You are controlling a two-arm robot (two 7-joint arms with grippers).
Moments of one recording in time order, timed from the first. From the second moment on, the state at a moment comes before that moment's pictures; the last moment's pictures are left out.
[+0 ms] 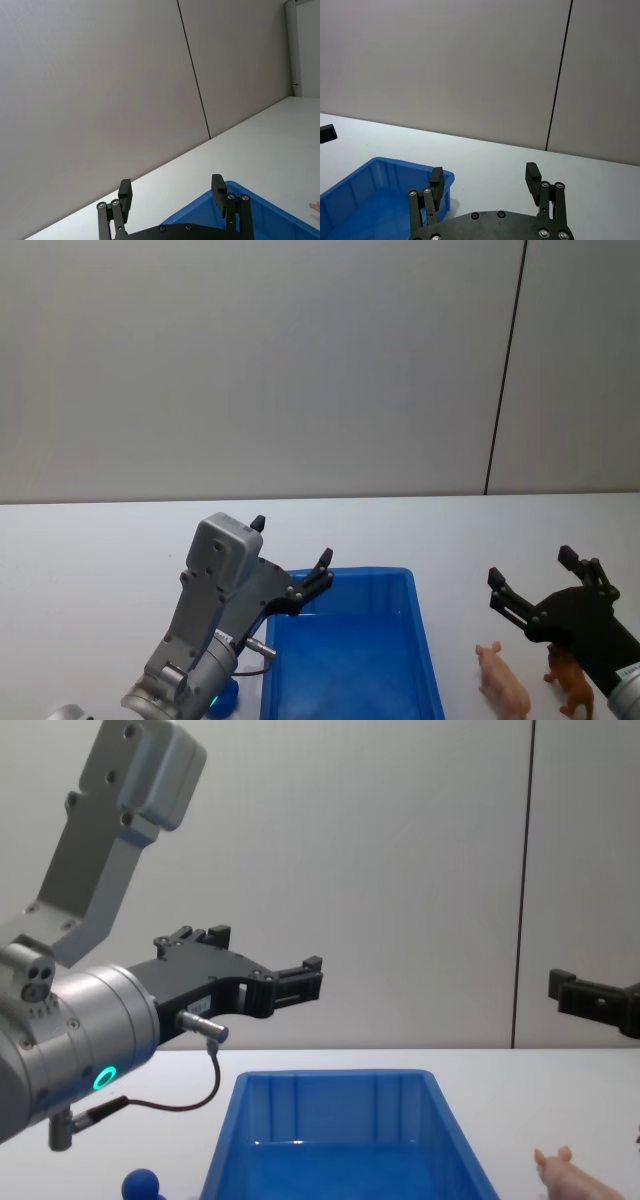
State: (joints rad) left arm -0.24 0.38 0.45 -1.63 -0.20 0.01 -0.01; right arm -0.01 0.34 -0.23 -1.77 0.29 0.03 0.07
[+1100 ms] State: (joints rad) left arm -0.24 0.38 0.45 -1.63 -0.20 0.01 -0.01; right arm -0.01 0.34 -0.23 -1.77 0.29 0.03 0.07
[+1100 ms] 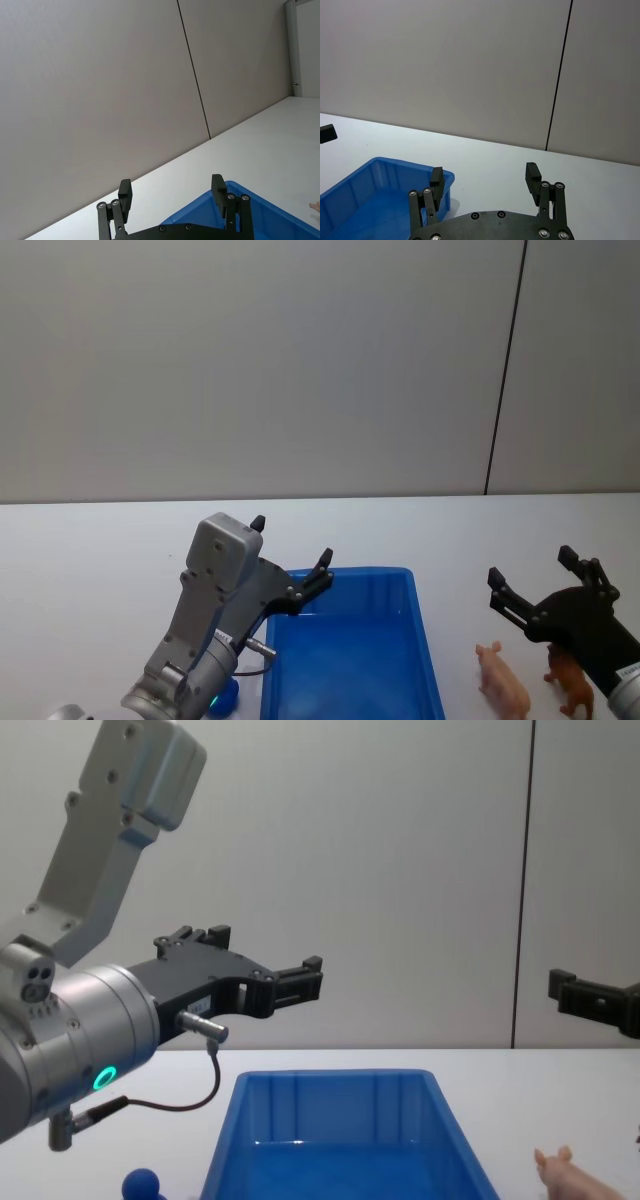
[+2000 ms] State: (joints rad) left arm -0.24 0.38 0.45 -1.63 -0.20 0.01 -0.01; right arm -0.02 0.34 -0.22 -1.77 0.29 0.04 0.06
